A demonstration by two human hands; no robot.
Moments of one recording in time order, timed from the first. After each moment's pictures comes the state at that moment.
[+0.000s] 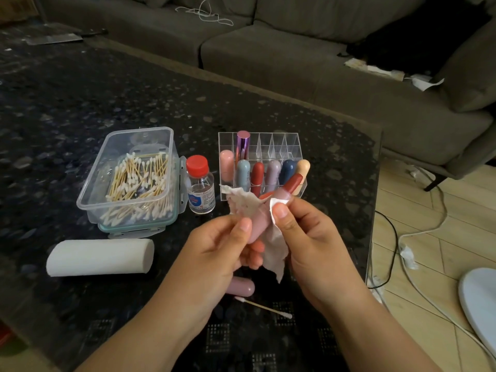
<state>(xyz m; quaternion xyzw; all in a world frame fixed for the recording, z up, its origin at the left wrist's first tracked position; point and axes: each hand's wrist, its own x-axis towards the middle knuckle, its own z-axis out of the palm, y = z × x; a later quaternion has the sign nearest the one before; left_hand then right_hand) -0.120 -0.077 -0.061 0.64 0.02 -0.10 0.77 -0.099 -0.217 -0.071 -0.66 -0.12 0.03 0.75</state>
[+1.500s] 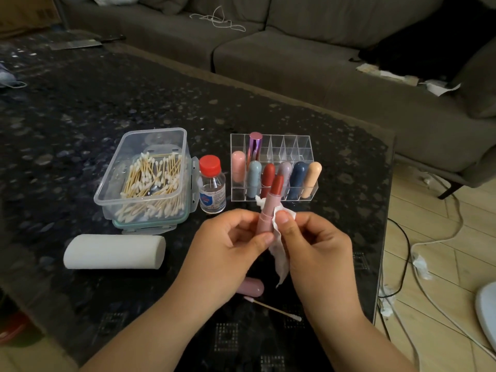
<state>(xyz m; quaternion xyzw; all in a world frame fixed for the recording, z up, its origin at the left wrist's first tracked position) -0.111 -0.076 -0.070 0.70 0.03 -0.08 0.71 -0.113 -0.199 -0.072 -0.73 0.05 -0.10 0.68</state>
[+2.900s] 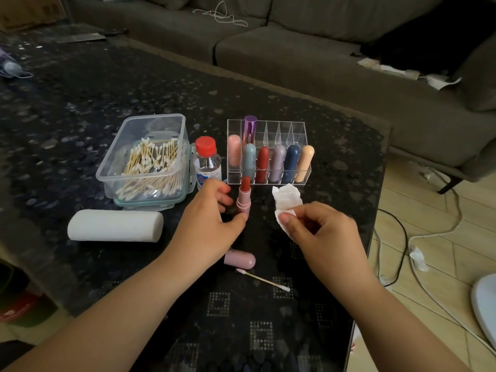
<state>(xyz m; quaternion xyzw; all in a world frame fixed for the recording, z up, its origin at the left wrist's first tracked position) -0.098 -0.066 -0.095 0.89 0.00 0.07 0.45 -0.115 -0.242 -0.083 -0.89 -0.02 -0.09 0.44</state>
